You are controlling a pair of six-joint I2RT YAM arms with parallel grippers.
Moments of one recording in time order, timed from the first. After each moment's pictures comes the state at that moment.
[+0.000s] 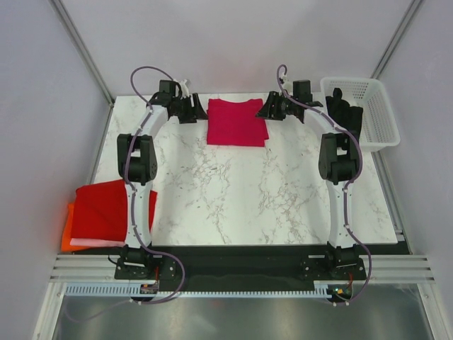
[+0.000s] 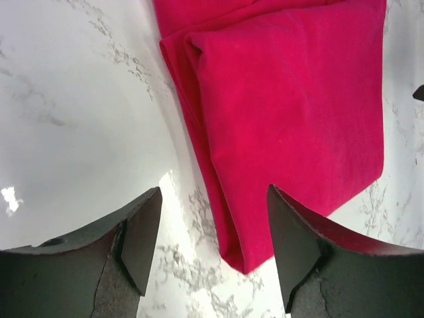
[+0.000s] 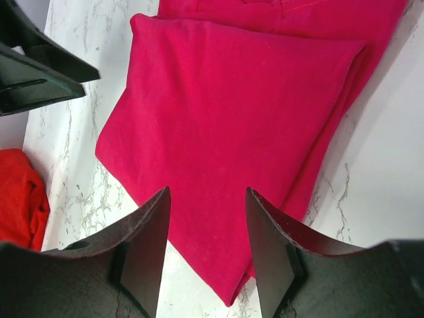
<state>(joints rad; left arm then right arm) -0.12 2.41 2.11 -0.49 0.50 -0.23 0.13 2.44 2.04 -0.24 -0.71 0.32</state>
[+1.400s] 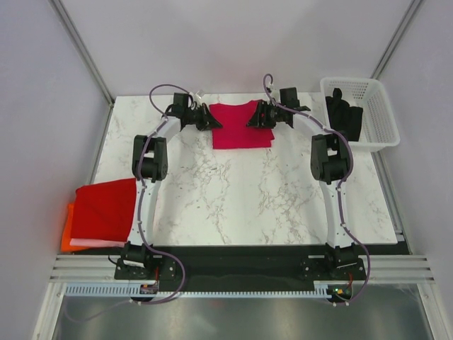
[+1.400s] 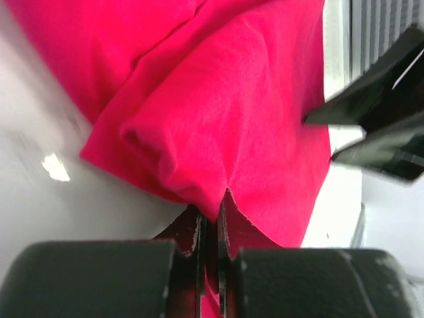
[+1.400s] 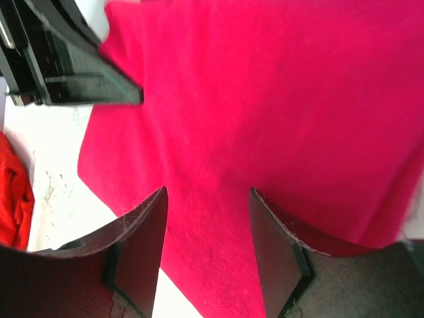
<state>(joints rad) -0.16 2.70 2.23 -0.21 0.82 -0.51 0.20 2.51 2.06 -0.27 -0.68 0.31</state>
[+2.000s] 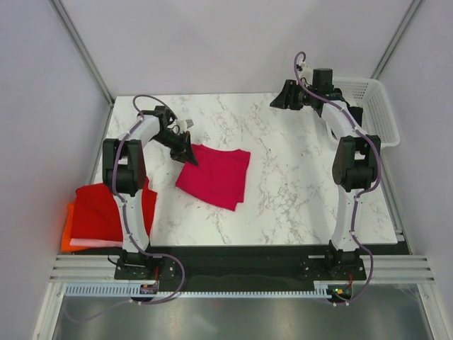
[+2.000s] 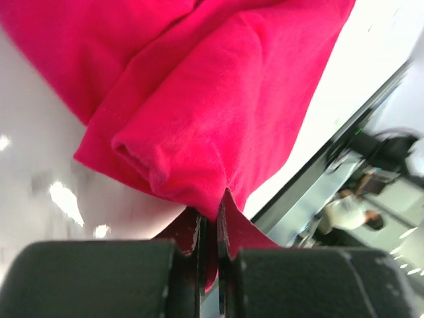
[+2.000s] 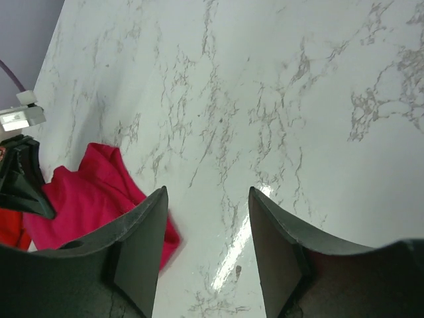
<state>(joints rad) -0.09 2.18 1.70 -1.01 0.77 0.01 0.05 2.23 1.96 -0.30 -0.69 0.22</state>
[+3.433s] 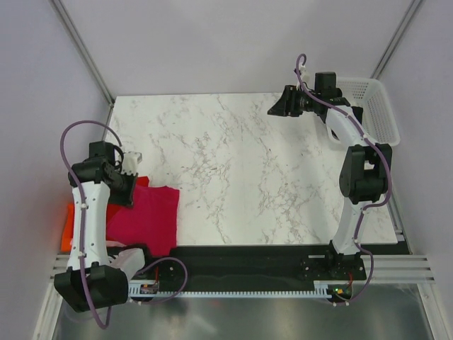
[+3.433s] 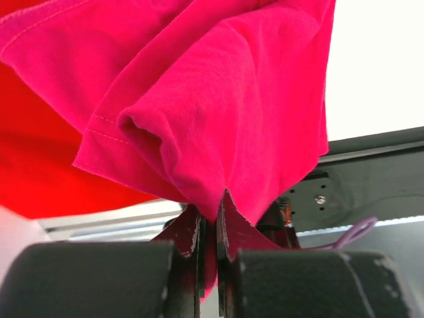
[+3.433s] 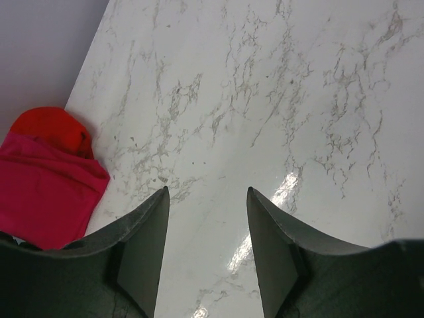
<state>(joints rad) 0.19 1.06 1.11 -1.34 0.10 0.37 0.07 2.01 1.74 -0.34 -0.81 0.20</state>
